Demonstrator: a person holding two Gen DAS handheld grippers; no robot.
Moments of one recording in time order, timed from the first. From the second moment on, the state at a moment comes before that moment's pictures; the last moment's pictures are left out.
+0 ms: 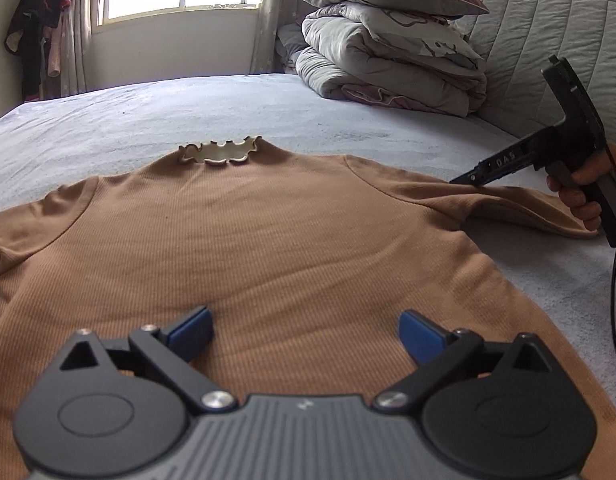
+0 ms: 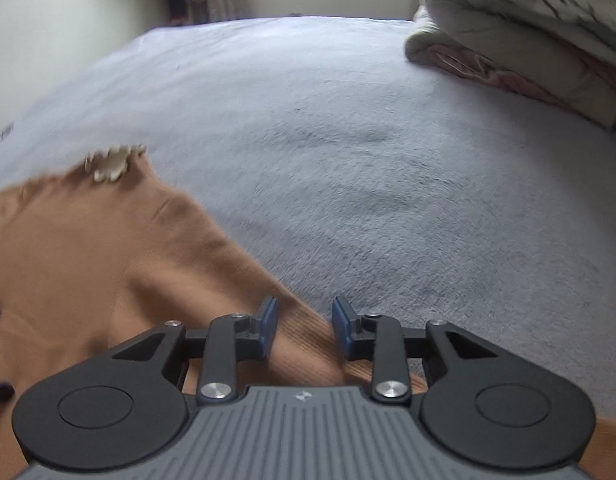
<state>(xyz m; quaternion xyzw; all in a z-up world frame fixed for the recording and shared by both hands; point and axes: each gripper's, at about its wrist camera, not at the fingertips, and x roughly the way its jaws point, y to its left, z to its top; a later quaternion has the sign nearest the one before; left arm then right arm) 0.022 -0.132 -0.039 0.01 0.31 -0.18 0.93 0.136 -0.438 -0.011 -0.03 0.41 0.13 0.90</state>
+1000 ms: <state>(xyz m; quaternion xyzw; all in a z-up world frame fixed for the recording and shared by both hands) 0.012 -0.127 -0.035 0.01 0.33 -0.20 0.92 0.013 -0.513 -0.001 0.14 0.35 -0.13 0.92</state>
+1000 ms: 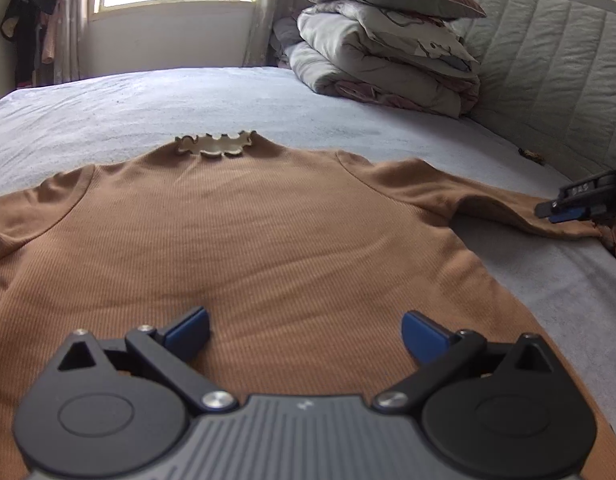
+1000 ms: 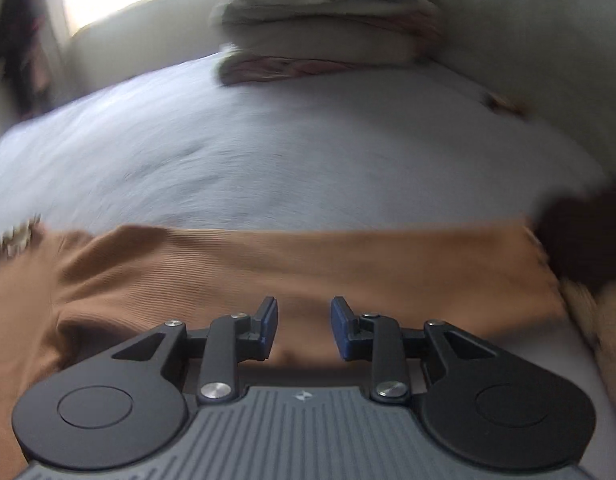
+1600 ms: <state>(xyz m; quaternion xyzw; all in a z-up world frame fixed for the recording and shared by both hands) -0.046 -0.035 -0.003 -0.06 0.39 -0.14 0.91 -0.040 -0.569 -0.027 0.31 0.27 -0.23 0.88</state>
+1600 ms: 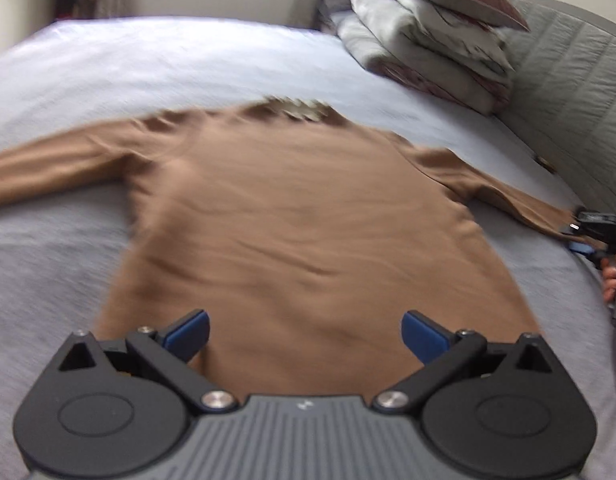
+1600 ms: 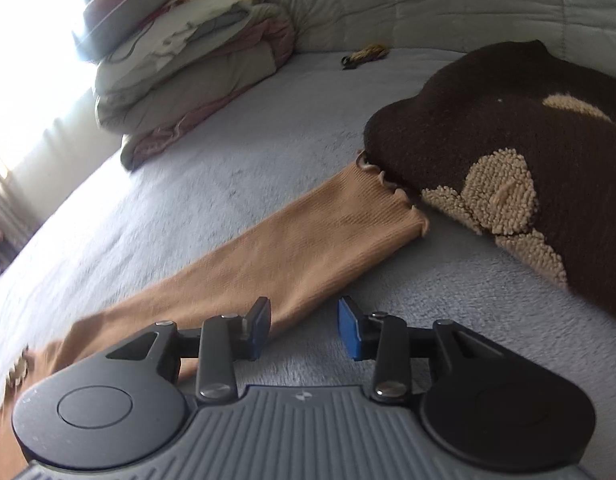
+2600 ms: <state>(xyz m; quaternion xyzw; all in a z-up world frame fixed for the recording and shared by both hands) 0.060 0.103 -0.037 -0.35 0.38 -0.12 0.85 -0.020 -0.475 -0.023 0.31 0.31 -0.03 0.90</state>
